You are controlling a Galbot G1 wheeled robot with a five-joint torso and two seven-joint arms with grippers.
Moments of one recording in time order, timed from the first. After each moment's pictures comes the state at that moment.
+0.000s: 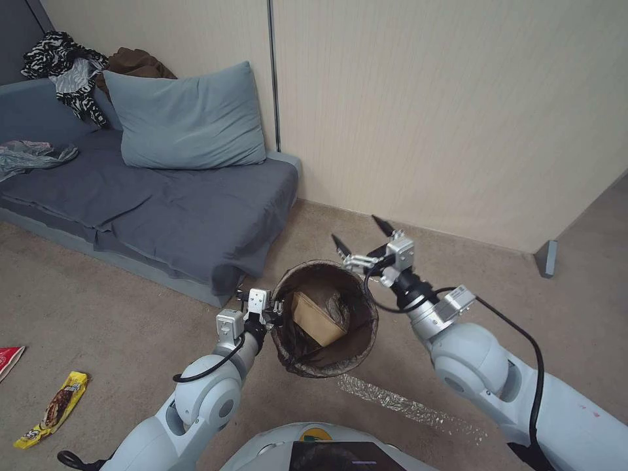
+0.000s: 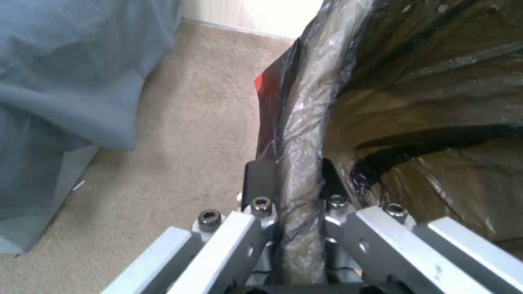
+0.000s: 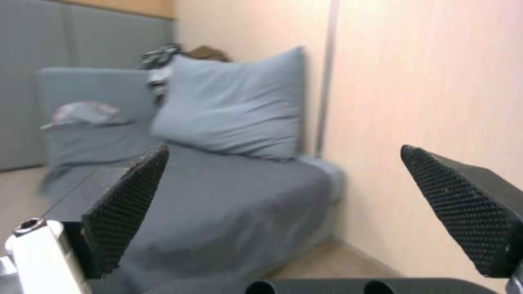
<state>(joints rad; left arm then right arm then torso) 1.40 -1.08 -0.14 -2.24 -0.64 0.48 -0.37 -1.20 0.70 0.14 2.30 0.62 0.05 0.29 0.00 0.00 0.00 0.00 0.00</state>
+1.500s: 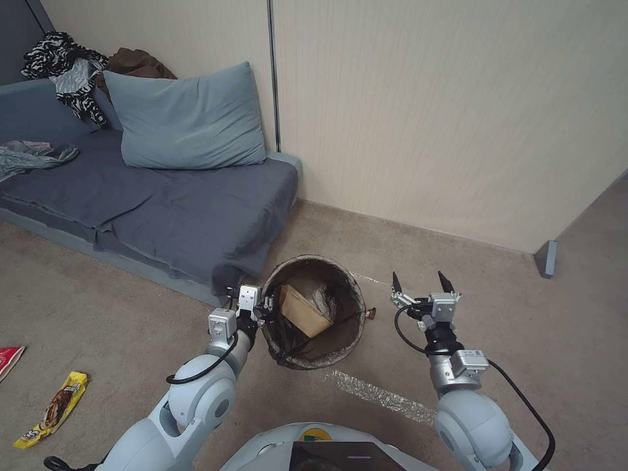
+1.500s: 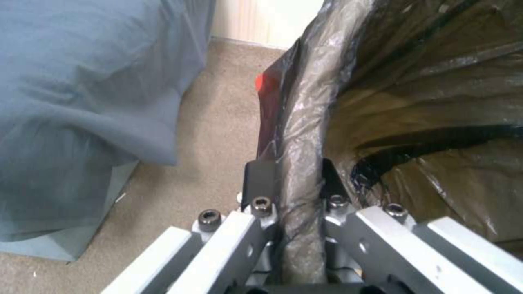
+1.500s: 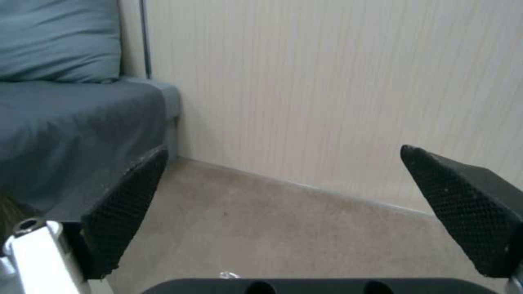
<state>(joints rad) 1.42 -1.07 -0.18 -2.24 -0.58 0.46 -0.39 -1.67 1.09 0.40 2.19 0.23 0.10 0.41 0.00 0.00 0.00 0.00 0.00</state>
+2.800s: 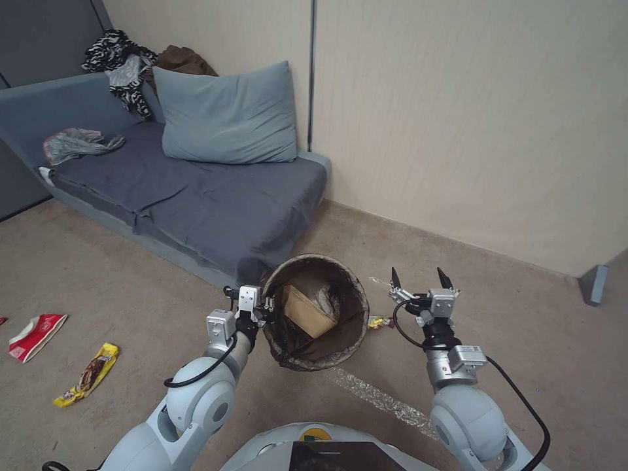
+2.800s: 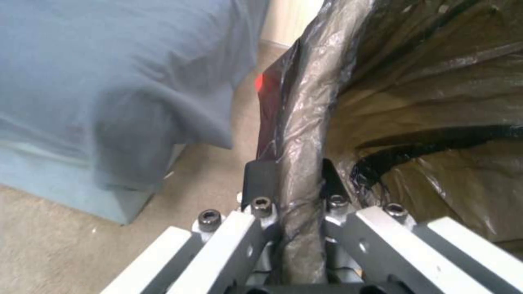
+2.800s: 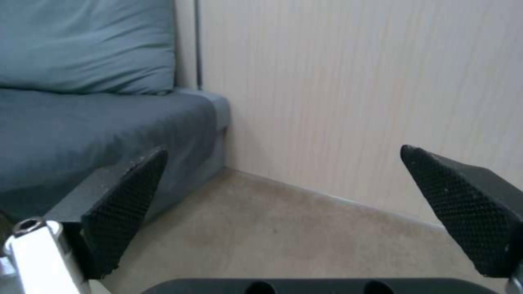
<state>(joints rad) 1.44 -1.09 -0.18 -2.27 -0.61 0.46 -0.40 -1.64 1.10 0.39 2.19 0.24 0.10 0.42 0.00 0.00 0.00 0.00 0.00</state>
